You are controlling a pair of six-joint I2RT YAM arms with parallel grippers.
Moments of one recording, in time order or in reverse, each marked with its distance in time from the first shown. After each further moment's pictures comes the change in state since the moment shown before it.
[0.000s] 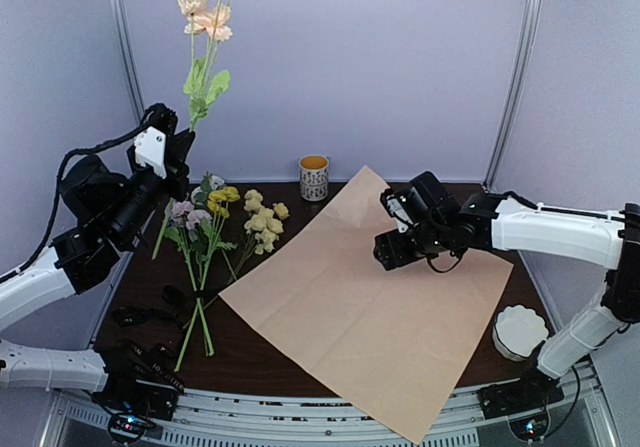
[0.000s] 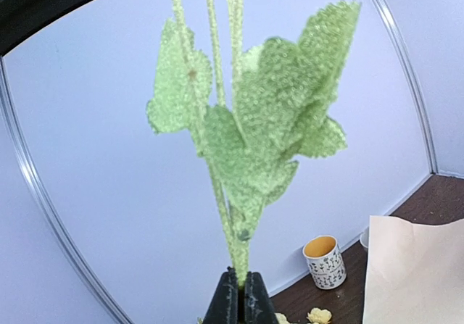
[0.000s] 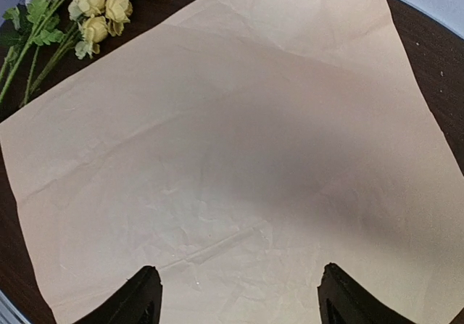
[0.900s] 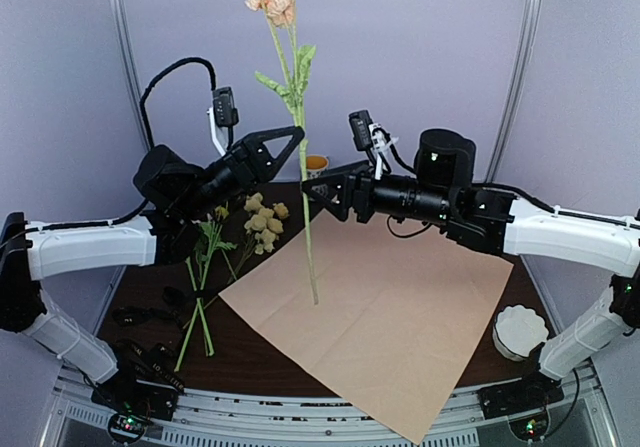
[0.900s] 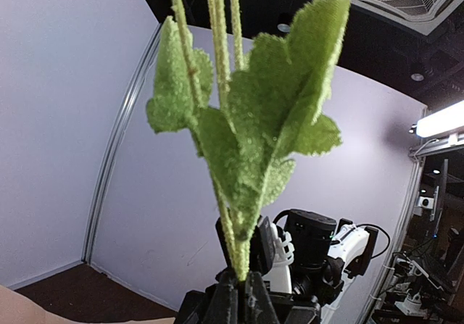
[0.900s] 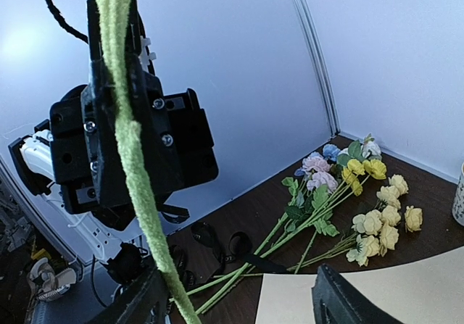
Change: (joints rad) left arm -0.084 0.526 0.176 0.651 0.783 -1.131; right arm 0.134 -0.071 0.060 0.747 -0.473 0.002
